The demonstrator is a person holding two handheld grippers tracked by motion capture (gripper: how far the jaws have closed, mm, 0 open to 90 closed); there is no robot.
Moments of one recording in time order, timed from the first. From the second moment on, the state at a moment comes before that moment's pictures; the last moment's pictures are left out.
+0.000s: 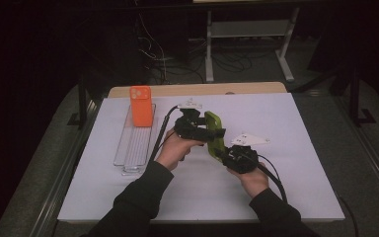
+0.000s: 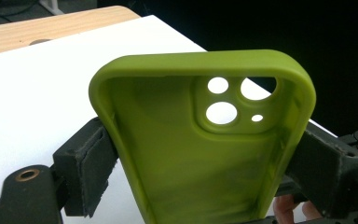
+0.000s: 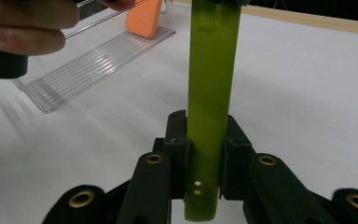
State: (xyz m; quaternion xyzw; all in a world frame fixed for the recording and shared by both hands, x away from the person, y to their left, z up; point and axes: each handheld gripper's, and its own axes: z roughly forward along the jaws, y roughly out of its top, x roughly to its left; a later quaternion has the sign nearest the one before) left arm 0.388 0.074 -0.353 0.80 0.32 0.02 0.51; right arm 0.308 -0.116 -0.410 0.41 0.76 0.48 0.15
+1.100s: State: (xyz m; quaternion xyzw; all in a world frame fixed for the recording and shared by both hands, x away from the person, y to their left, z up) left arm 0.420 0.167 -0.278 0.80 0.38 0.13 0.44; right arm 0.289 -0.191 -0.431 0.39 0.82 0.40 0.13
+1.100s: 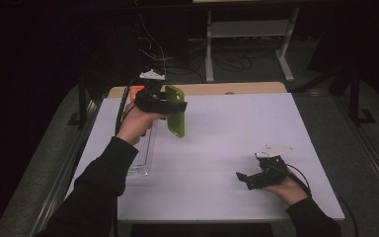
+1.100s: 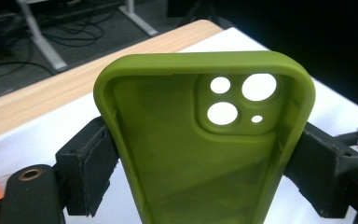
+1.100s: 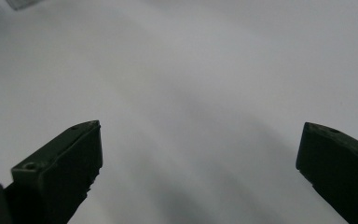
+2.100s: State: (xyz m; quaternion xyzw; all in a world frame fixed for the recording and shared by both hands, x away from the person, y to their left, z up) left arm 0.461 0.237 -0.278 0.74 0.53 0.25 0.34; right arm 0.287 -0.194 -0.438 0.37 0.84 0.38 0.10
